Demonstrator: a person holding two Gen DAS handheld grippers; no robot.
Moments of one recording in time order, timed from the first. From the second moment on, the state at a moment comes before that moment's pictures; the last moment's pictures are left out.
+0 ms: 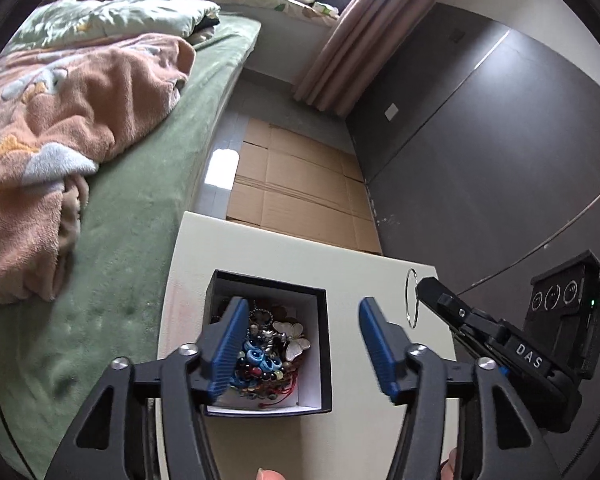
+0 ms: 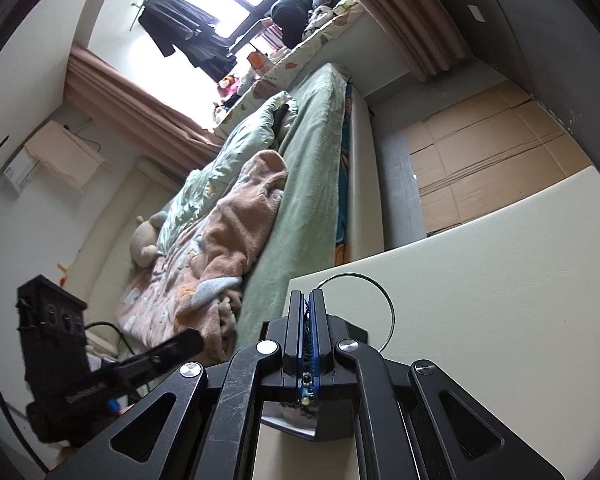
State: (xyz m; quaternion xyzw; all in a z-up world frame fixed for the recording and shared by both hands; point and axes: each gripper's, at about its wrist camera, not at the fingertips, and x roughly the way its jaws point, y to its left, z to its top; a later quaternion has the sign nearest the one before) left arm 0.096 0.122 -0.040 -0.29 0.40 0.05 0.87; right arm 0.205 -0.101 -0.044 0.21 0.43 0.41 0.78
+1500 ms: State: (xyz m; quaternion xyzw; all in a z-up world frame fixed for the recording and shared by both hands) left arm 0.001 0.066 -0.028 -0.21 0.35 0.10 0.91; right arm 0.101 -0.164 -0.024 0.09 0.41 0.34 0.84
